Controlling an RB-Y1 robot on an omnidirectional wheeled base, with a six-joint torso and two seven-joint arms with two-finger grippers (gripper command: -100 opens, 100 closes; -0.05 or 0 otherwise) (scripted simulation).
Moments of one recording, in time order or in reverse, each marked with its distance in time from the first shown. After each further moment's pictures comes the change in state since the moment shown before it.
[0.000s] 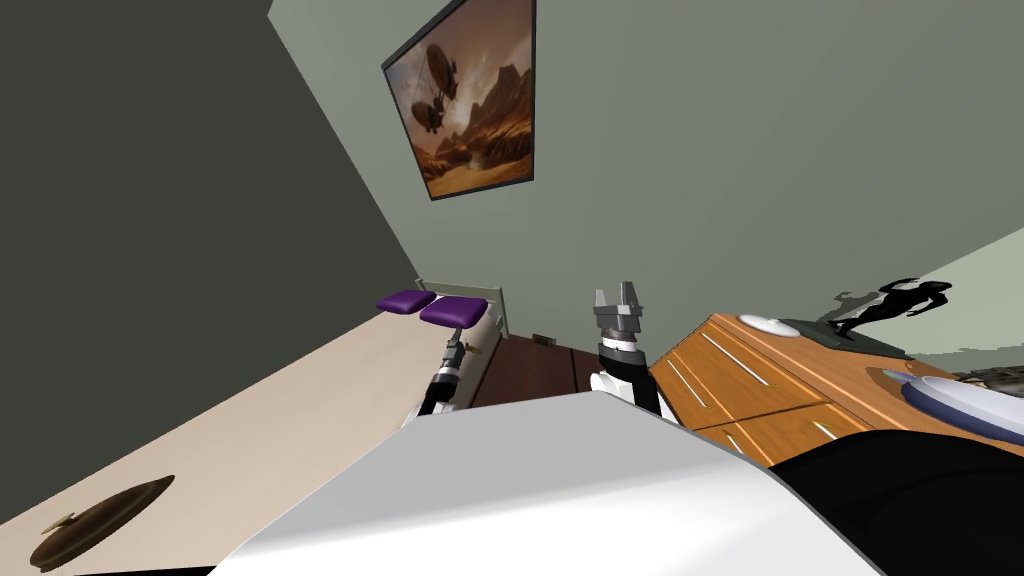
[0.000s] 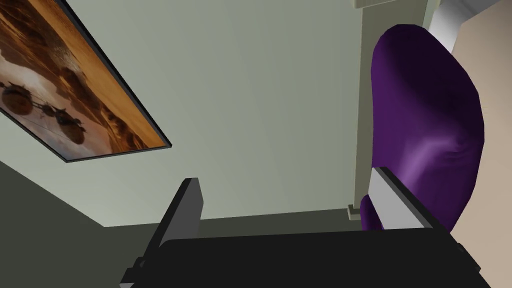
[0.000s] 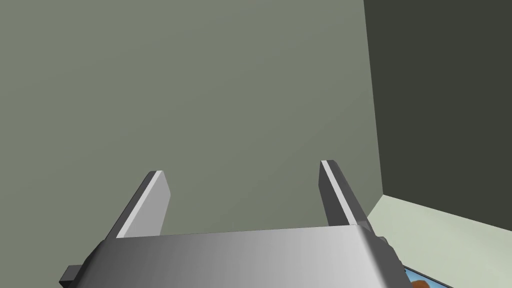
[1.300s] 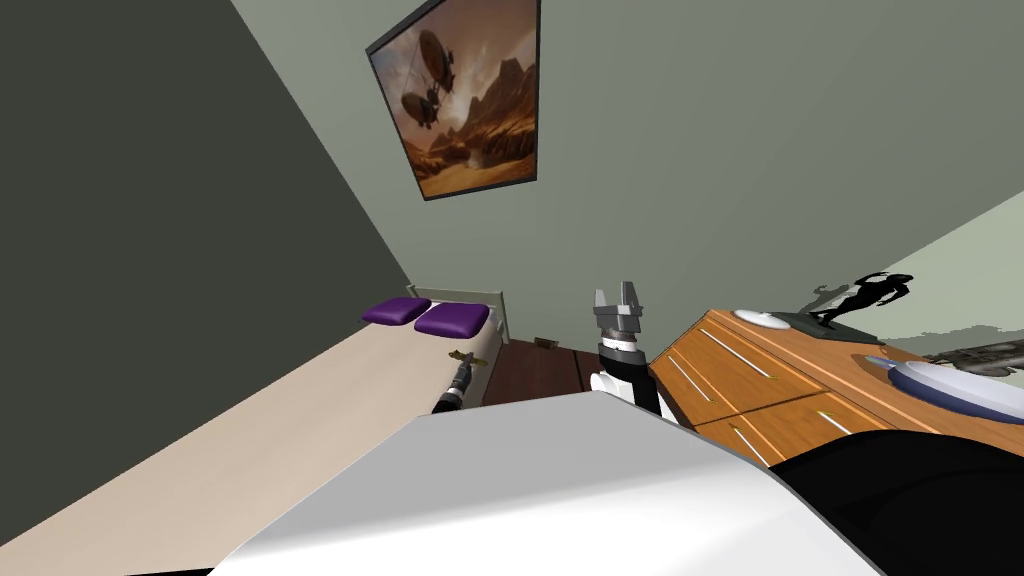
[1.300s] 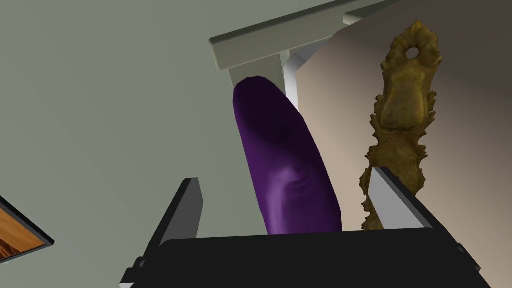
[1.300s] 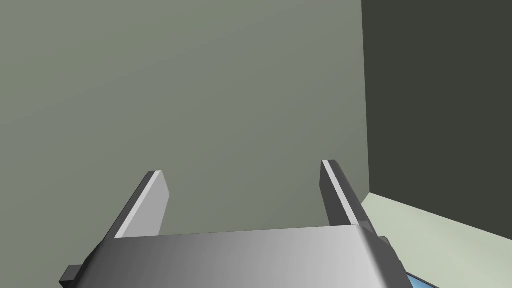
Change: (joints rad) left arm -0.036 0.109 -0.125 0.322 -0.046 0.032 0.083; right arm 0.000 0.000 0.000 0.000 0.000 0.000 0.000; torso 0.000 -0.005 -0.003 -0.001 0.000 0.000
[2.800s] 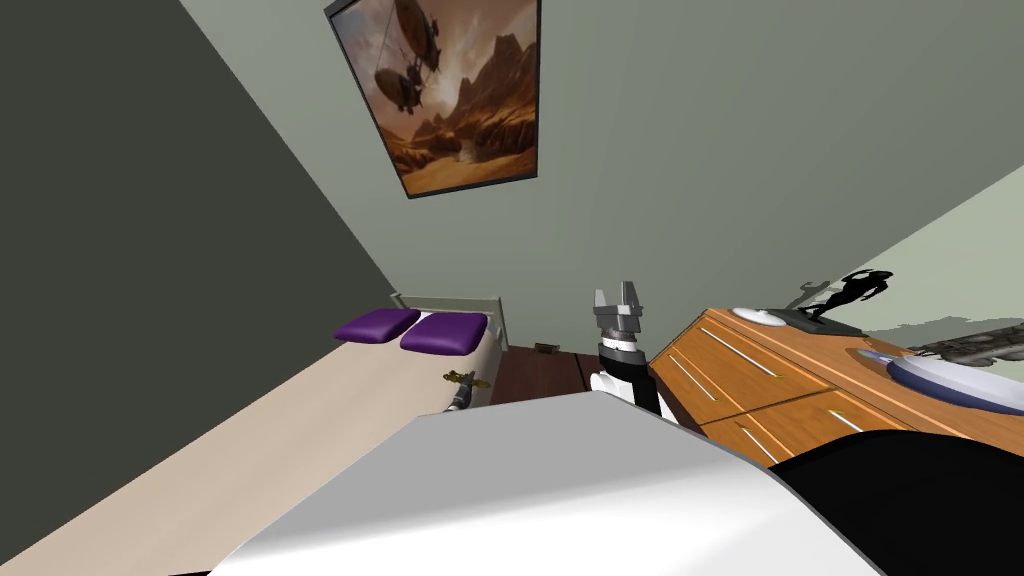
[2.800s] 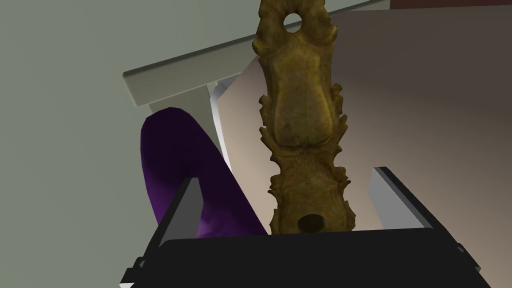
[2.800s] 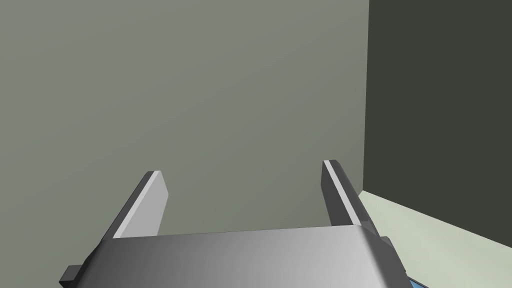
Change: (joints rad) left arm -0.044 0.036 -0.082 0.257 -0.006 -0.013 0.076; right arm 0.000 0.000 0.000 0.000 0.000 0.000 0.000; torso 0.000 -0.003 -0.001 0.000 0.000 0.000
